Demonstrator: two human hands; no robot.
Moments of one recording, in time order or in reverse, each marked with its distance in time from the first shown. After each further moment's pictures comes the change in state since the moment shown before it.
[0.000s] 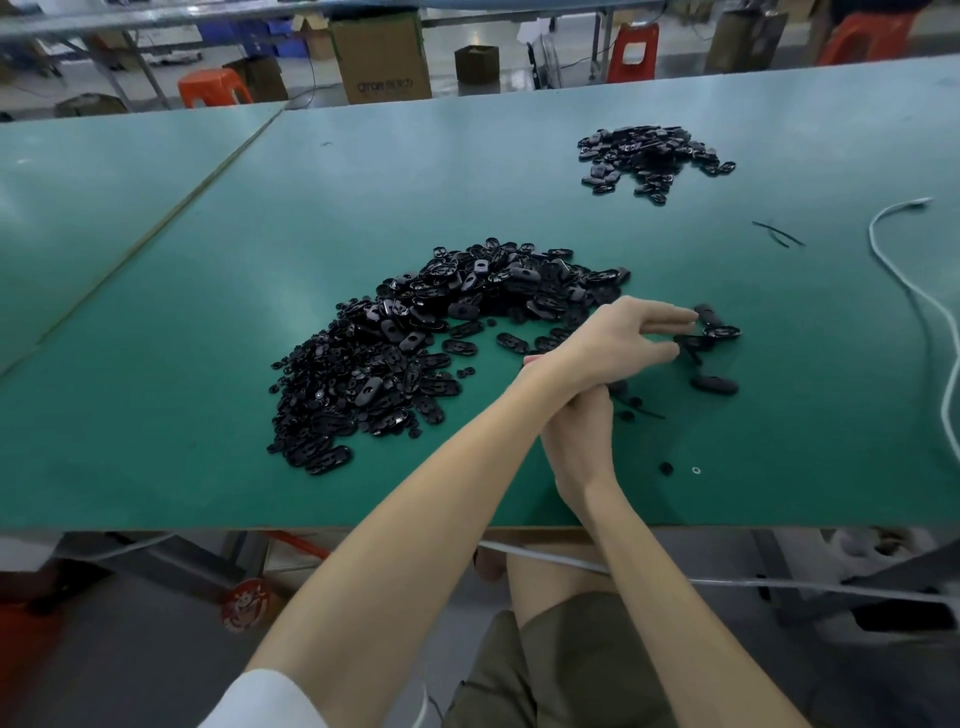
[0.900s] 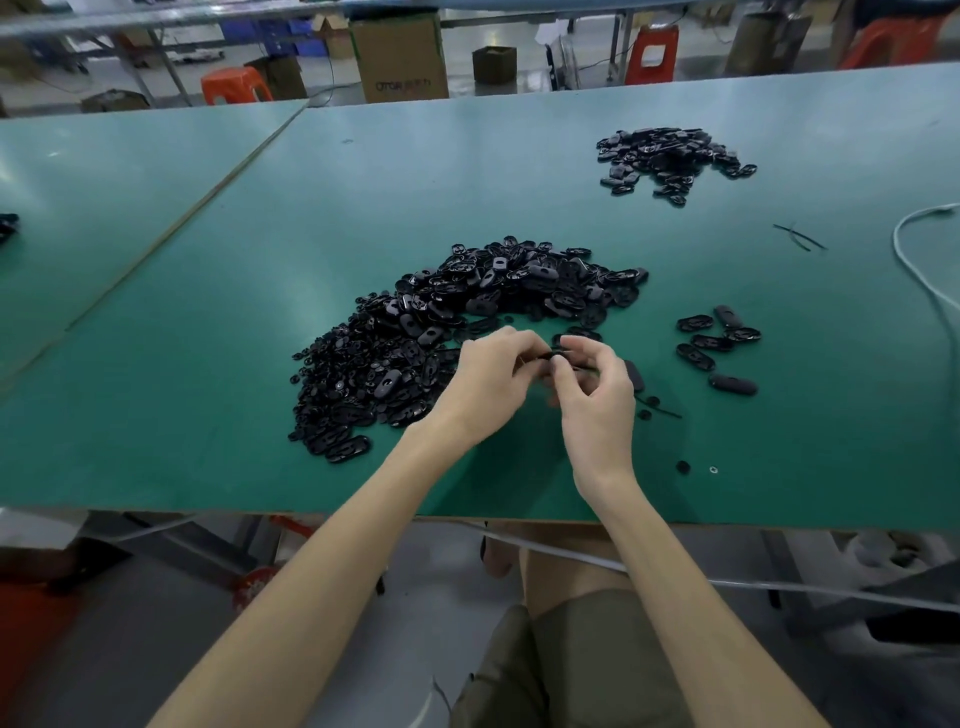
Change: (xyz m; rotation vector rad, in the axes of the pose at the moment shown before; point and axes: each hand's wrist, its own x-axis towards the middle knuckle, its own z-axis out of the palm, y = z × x) left_hand -0.101 -0.056 -0.053 0.339 0.383 -0.051; right_hand 0.005 0.006 0.001 -0.089 0.093 -0.129
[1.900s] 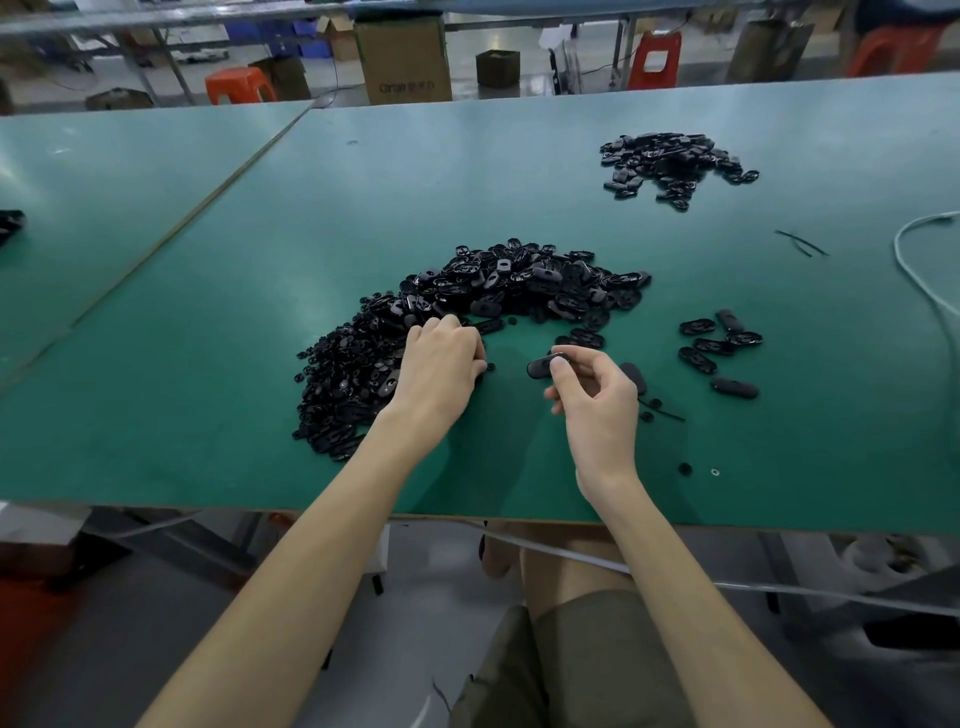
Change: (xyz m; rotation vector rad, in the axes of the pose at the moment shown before) left_hand 0.003 -0.027 -0.029 0.559 0.051 -0.111; right_hand 0.000 0.005 -0.001 0.076 -0.022 0.034
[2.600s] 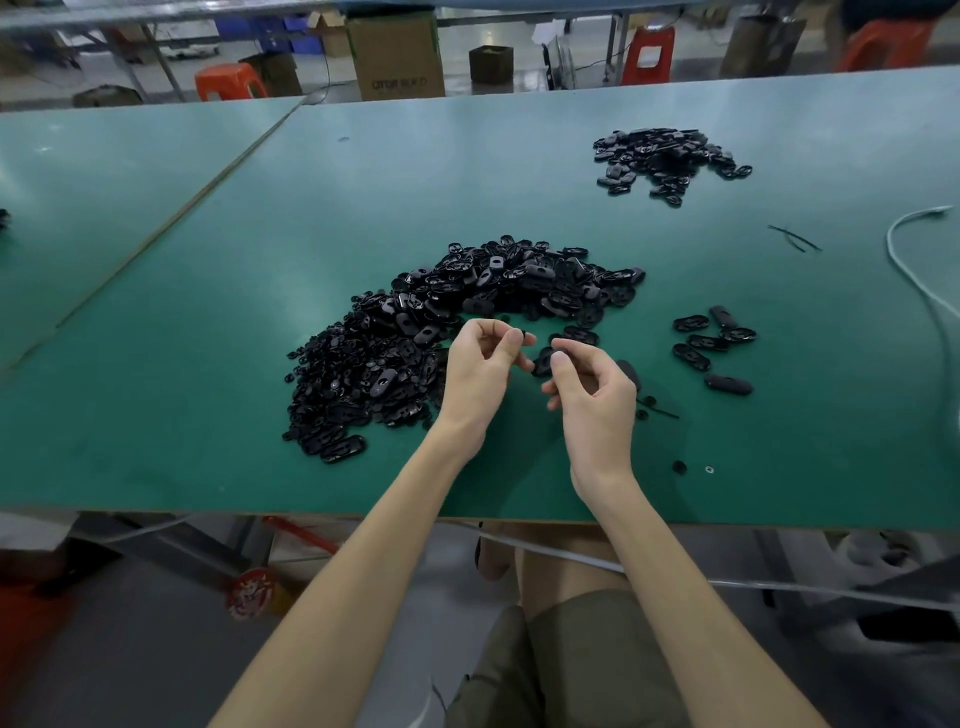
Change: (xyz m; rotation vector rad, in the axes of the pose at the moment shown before) left_hand -0.008 0.043 0.029 -1.317 0.096 -0.300; right_hand -0.001 -0.005 0.000 0.020 0.040 -0.023
